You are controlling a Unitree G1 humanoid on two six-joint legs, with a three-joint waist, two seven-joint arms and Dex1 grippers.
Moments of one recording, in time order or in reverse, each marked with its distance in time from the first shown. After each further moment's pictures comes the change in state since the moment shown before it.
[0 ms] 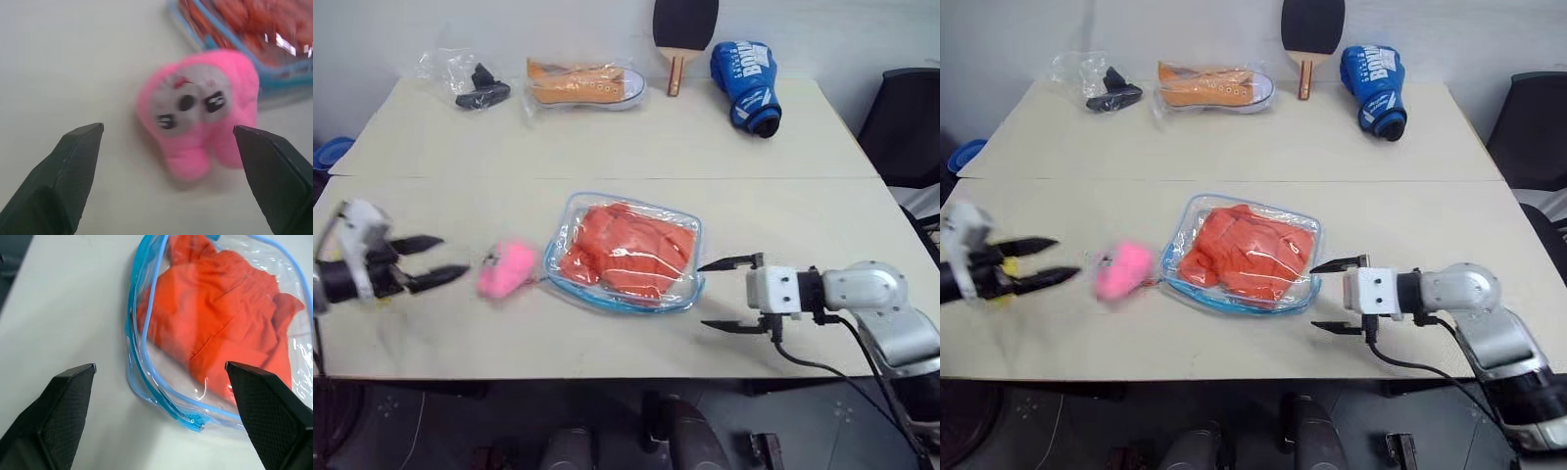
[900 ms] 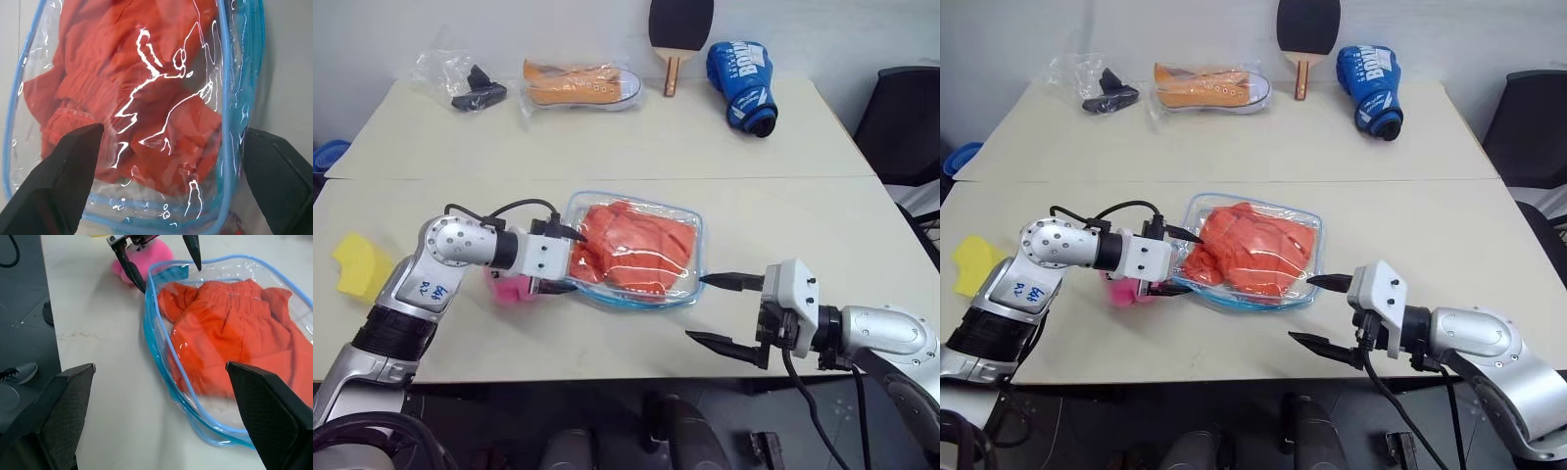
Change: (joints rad) left arm -0.325 -0.280 -0.715 -0.036 0.558 -0.801 -0.004; right arm 0.233 0.055 -0.141 -0.395 0.291 0.448 -0.334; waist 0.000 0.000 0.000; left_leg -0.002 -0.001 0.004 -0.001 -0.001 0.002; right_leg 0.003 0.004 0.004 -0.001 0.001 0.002
